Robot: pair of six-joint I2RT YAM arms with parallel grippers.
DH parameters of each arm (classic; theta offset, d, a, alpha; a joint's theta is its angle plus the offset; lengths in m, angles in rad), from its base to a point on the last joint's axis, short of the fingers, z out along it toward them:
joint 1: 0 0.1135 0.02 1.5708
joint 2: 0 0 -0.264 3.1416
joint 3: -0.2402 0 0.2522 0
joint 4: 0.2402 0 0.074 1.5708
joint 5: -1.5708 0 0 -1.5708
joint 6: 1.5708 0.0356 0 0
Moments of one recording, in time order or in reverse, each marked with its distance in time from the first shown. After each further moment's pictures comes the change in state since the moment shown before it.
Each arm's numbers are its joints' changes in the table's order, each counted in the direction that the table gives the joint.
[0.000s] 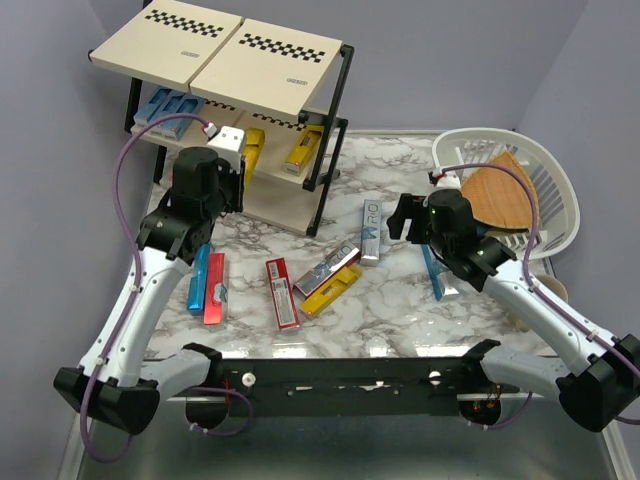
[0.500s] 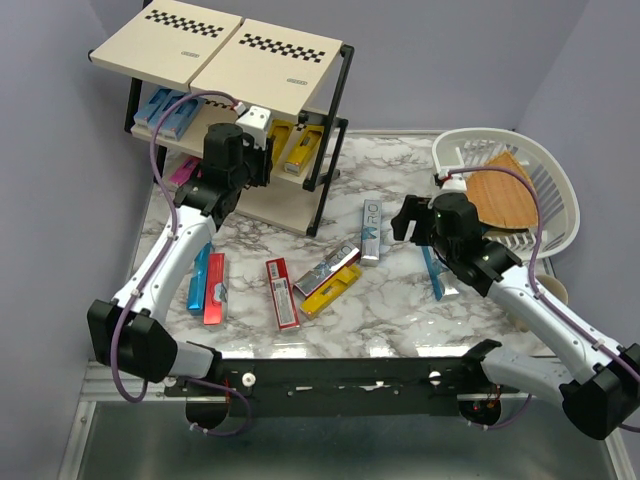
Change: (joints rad) left arm 0.026 -0.280 -0.050 -0.288 -0.134 0.012; right arm -0.005 0.045 0.021 -0.002 -0.019 -0.008
